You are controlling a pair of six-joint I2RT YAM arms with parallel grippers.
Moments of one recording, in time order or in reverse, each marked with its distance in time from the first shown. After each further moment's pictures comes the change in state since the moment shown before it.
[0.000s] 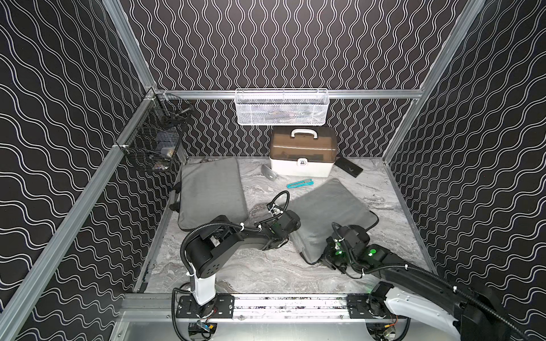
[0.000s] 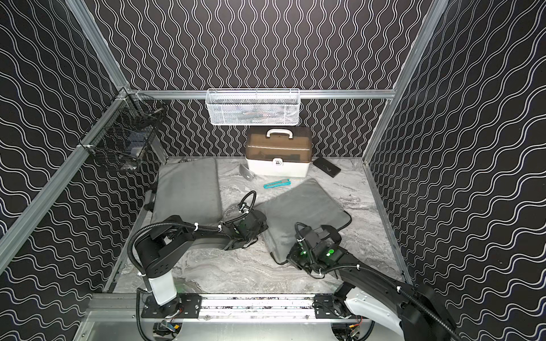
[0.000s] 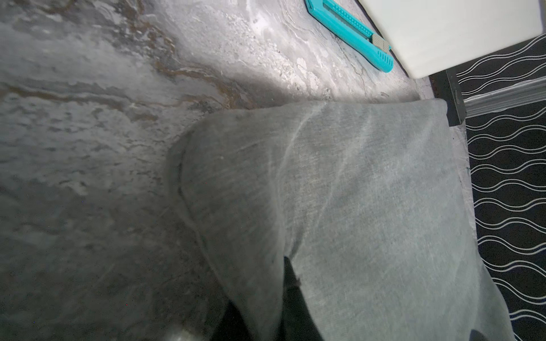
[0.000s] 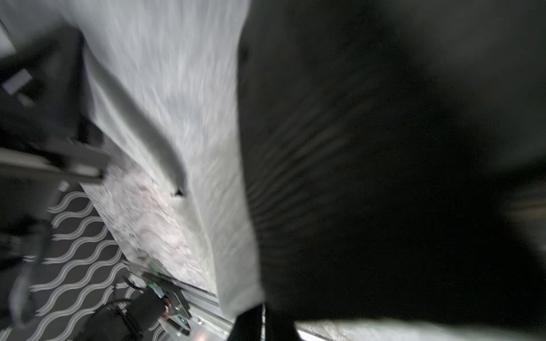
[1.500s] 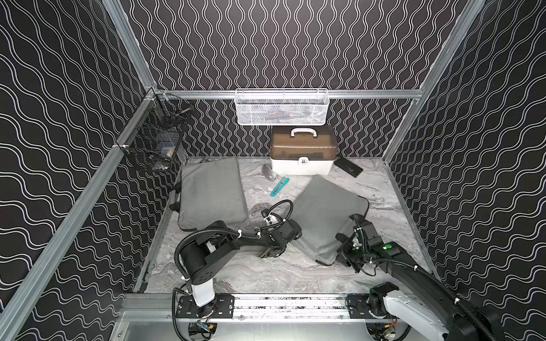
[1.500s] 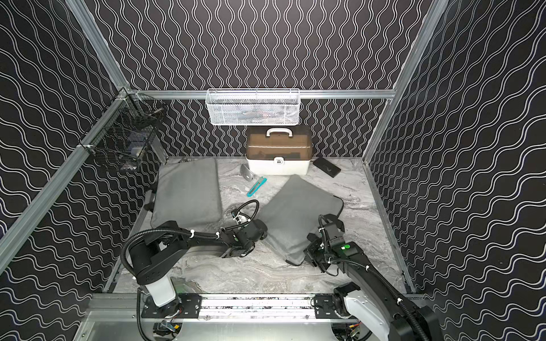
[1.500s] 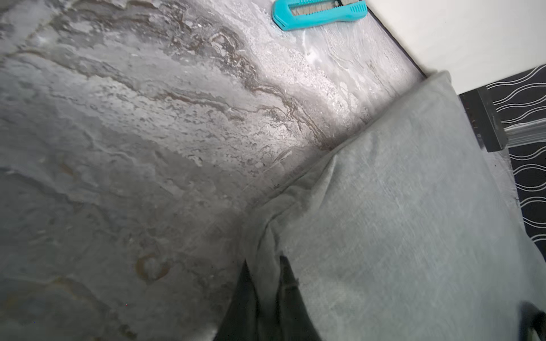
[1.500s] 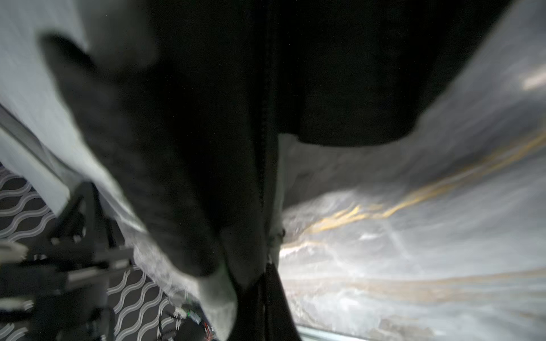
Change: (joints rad) left arm -0.077 -0.057 -0.060 -0.105 -0.208 -0.092; right arm -0.392 -0.117 -0.023 -0.212 -0.165 -0.073
